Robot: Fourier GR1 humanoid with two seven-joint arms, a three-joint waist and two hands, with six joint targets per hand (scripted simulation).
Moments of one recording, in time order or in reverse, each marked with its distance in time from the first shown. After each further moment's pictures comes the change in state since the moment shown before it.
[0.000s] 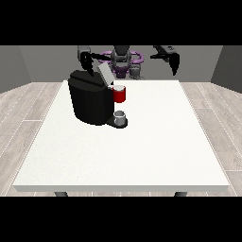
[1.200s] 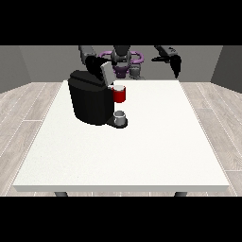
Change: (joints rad) left arm -0.001 0.036 -0.034 -0.033 0.024 0.056 -0.007; right arm -0.191 0.000 -0.006 0.165 0.066 0.017 -0.070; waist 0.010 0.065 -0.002
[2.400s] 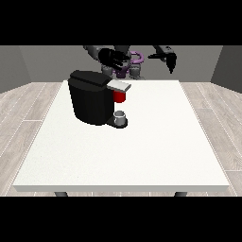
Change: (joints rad) left arm 0.036 -0.040 -0.063 -0.026 0.009 0.010 -0.064; right arm -0.090 0.091 0.078 0.046 0.084 -0.005 -0.039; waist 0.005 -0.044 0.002
